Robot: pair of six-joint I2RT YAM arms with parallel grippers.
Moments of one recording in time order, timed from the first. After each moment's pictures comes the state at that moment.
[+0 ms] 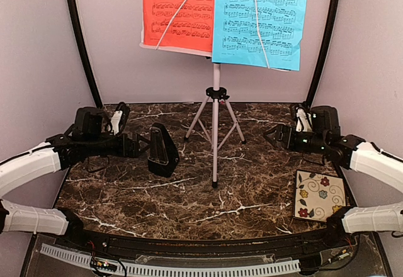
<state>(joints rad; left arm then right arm) -0.48 1.01 0.72 -0.26 0.27 -0.34 0.44 1.01 0.68 -0.19 -0.20 0.48</state>
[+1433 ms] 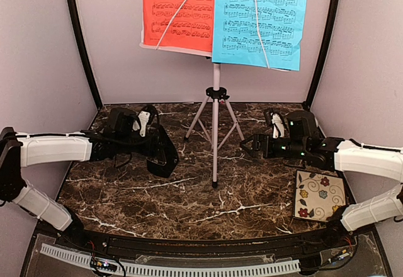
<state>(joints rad) -0.61 1.40 0.81 -0.01 -0.01 -0.19 0.67 1.19 0.69 0.00 -0.15 0.48</state>
